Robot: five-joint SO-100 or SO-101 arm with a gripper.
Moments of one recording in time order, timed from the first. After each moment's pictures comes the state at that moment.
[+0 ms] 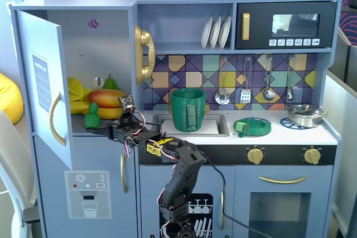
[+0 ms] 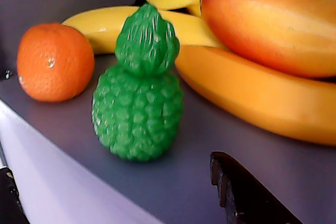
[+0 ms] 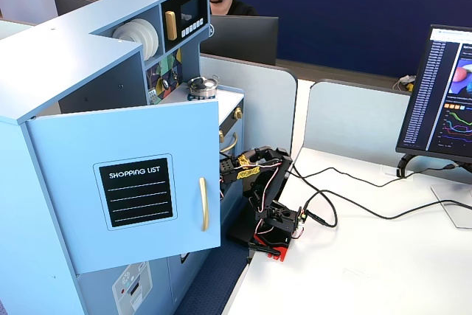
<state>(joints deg) -42.2 114.0 119.6 -10.9 -93.9</state>
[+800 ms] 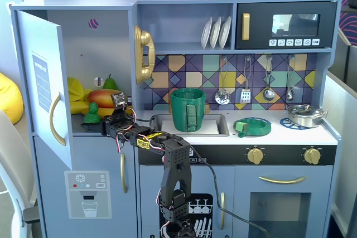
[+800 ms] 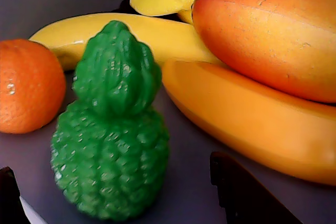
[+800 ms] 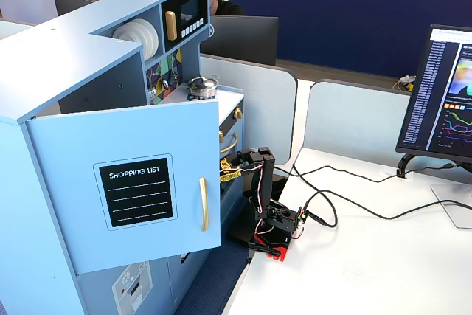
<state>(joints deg) -41.3 93.8 101.0 -12.3 -92.9</state>
